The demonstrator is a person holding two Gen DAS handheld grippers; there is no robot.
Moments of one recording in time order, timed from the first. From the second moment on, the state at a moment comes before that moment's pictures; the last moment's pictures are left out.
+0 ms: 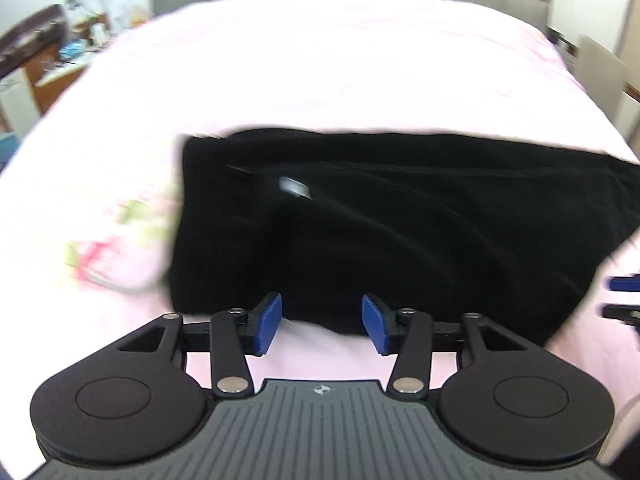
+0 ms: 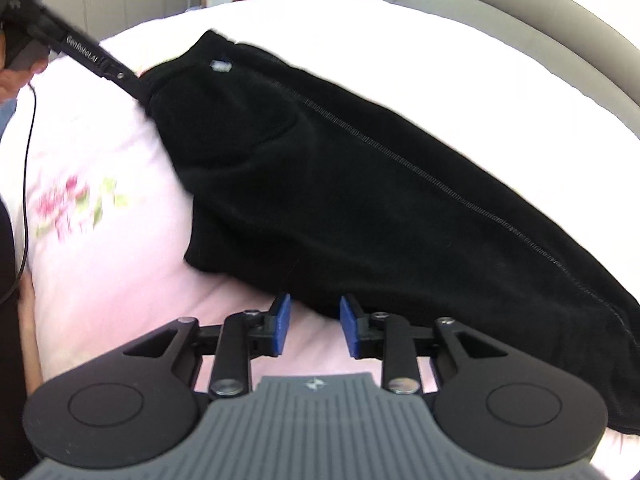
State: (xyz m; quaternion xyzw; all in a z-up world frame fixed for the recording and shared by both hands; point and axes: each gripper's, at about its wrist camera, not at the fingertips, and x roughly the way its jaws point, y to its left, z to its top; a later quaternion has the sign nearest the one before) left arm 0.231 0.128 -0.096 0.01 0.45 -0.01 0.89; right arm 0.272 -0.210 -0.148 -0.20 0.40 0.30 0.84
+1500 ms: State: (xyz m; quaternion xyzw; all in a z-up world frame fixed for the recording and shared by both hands) left arm 0.419 0.234 -0.130 0.03 0.44 -0.05 0.89; right arm 0.493 -0.042 -0.184 -0.30 0.42 0.21 0.83
